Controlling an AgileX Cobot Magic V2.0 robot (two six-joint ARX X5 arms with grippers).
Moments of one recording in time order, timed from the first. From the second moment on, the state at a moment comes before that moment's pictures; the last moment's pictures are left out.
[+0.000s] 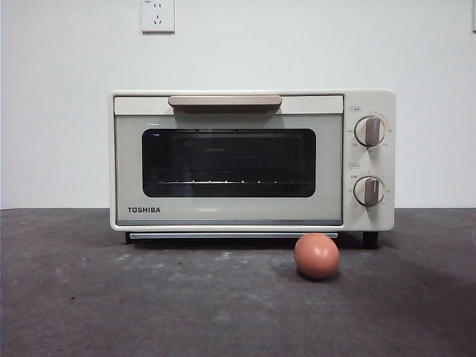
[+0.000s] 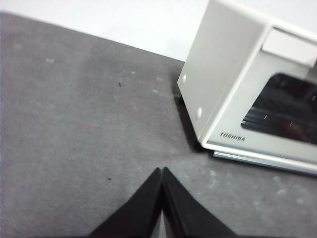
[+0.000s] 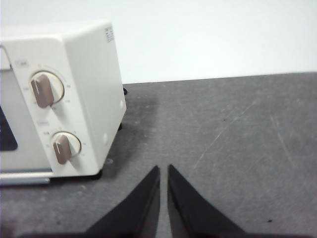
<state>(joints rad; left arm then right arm) 0.08 0.00 0.03 -0.16 0.26 -0.30 -0.03 0.00 0.02 -0.05 -0.08 0.14</state>
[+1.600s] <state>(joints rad) 0.07 0.40 0.69 -0.75 0.57 -0.23 0.06 0.51 0.84 -0.82 -0.44 0.15</state>
